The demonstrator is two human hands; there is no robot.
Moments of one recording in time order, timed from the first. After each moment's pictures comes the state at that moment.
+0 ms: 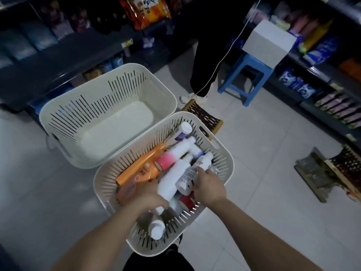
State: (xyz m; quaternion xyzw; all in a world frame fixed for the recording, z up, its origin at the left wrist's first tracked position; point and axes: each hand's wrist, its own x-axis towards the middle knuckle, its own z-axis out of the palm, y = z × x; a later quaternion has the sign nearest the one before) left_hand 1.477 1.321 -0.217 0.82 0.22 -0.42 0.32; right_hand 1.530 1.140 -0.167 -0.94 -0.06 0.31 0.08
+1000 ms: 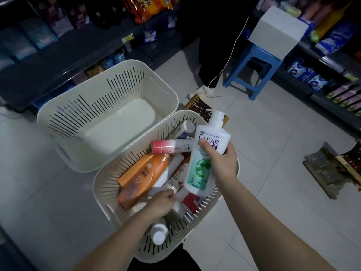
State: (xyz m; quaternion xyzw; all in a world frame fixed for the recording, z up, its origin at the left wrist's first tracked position) left_hand 1.474 1.293 -0.206 0.75 0.22 -0.41 0.46; right_hand 1.583 1.155 -0.144 -0.73 0.26 0.11 0.62
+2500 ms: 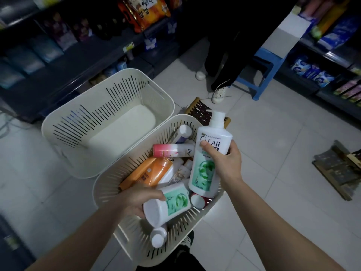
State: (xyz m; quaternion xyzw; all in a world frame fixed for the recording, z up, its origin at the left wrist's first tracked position) left_hand 1.492 1.347 -0.167 0.63 0.32 -0.47 0.52; right_hand 1.592 1.130 -0.146 -0.75 0.21 0.12 0.61
